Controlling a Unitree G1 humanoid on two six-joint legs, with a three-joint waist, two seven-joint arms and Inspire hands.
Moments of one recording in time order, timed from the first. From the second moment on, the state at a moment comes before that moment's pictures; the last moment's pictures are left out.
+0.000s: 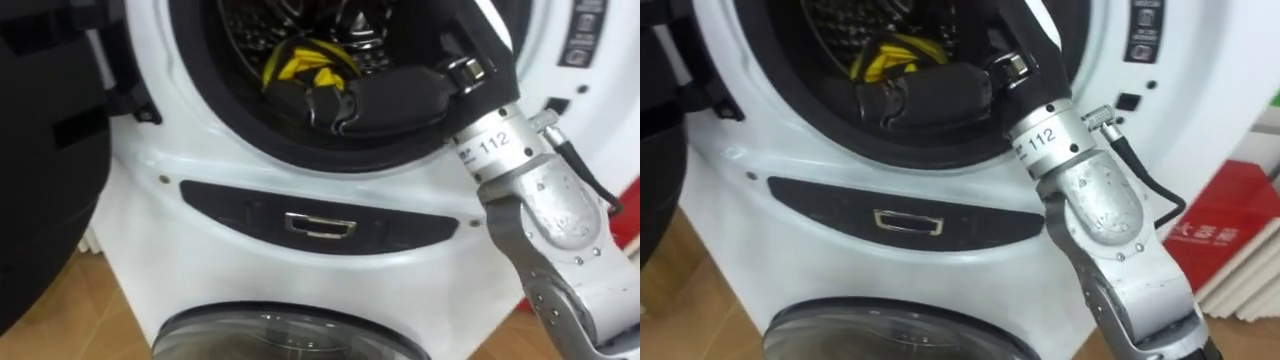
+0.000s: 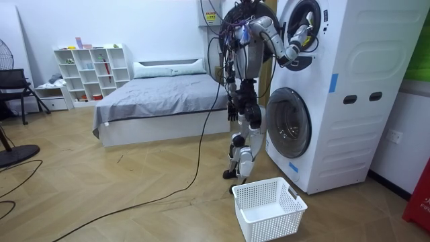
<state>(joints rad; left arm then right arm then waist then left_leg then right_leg) 0.17 0.24 0.05 1.15 0.08 0.08 0.14 -0.51 -0.38 0.21 -0.27 0.29 0.03 0.05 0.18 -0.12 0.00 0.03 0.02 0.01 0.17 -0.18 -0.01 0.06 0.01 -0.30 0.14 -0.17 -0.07</state>
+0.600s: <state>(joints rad) 0.17 0.26 0.09 1.06 0.18 0.15 0.13 -0.71 -0.47 0.30 -0.05 0.14 0.13 0.10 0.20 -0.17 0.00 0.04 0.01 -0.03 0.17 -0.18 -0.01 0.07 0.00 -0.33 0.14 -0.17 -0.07</state>
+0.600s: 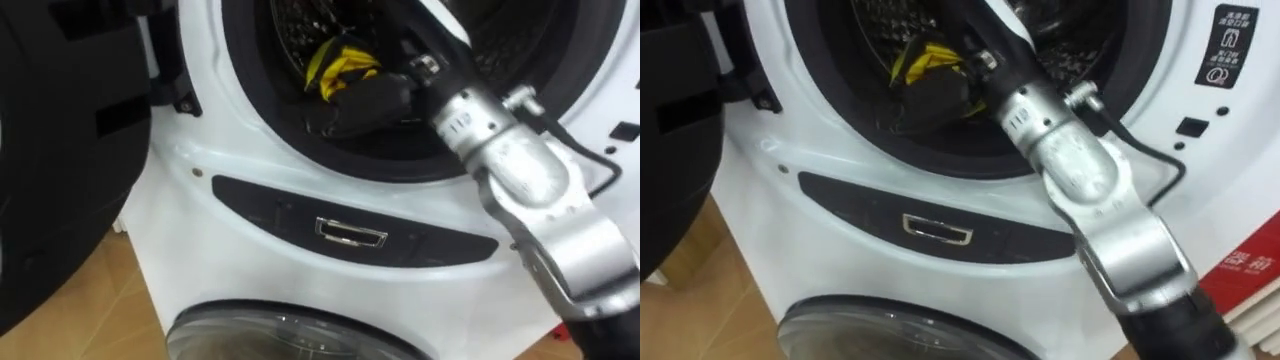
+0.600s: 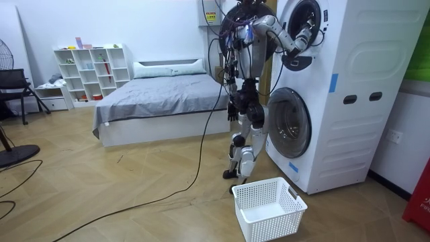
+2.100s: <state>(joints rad) 0.21 0.27 0.22 1.02 0.19 0.17 0.13 -0.77 -0.72 0.28 -0.05 0.03 0.18 0.40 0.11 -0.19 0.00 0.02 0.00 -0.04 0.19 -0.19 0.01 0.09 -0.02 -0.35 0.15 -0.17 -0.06</state>
